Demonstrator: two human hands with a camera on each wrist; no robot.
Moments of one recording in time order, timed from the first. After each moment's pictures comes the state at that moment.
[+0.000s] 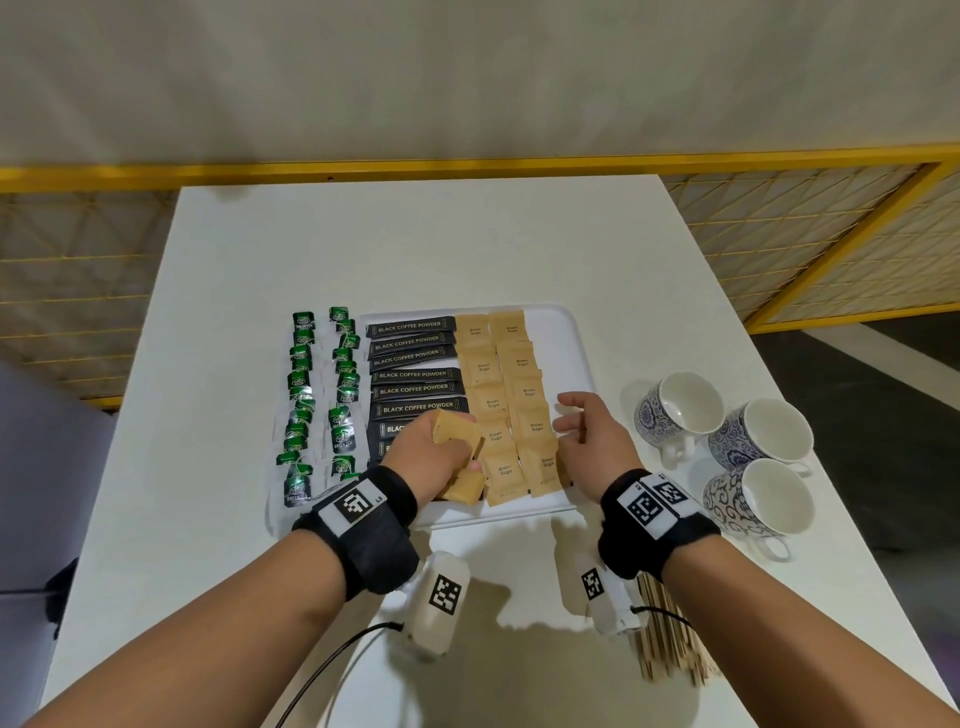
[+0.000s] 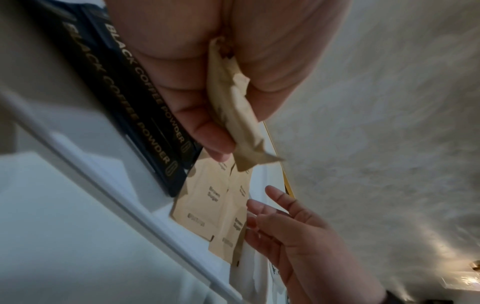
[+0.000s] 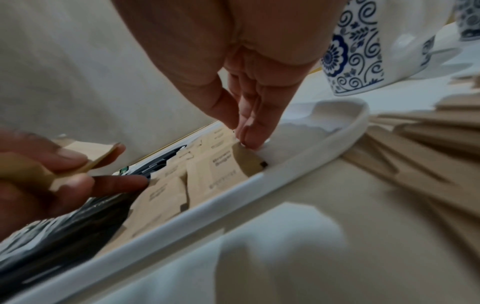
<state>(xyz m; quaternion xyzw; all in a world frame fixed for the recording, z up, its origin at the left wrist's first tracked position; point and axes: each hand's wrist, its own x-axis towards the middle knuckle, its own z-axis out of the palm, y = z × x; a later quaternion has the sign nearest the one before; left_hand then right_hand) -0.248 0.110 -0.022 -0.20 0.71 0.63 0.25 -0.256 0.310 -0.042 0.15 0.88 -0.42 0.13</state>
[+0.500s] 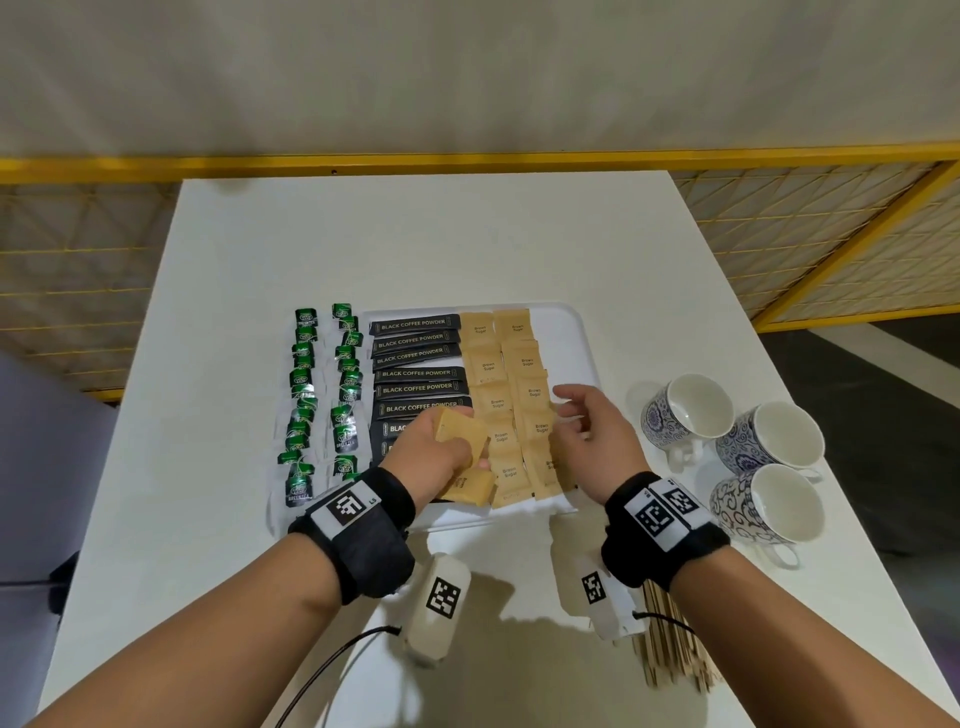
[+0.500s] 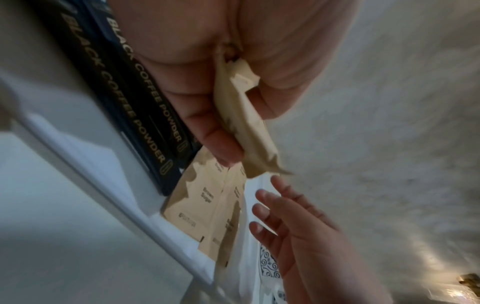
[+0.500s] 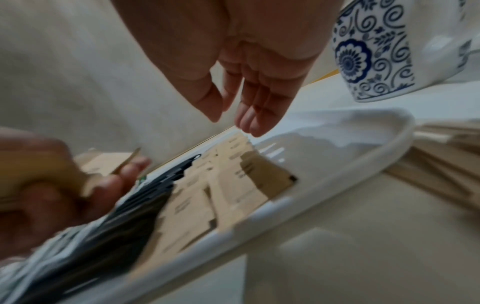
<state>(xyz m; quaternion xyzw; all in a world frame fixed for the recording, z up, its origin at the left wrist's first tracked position) -0.251 0.108 -0.033 -0.21 0.63 0.70 0.25 -0.258 0.303 -0.031 0.10 0.88 -0.46 0.08</state>
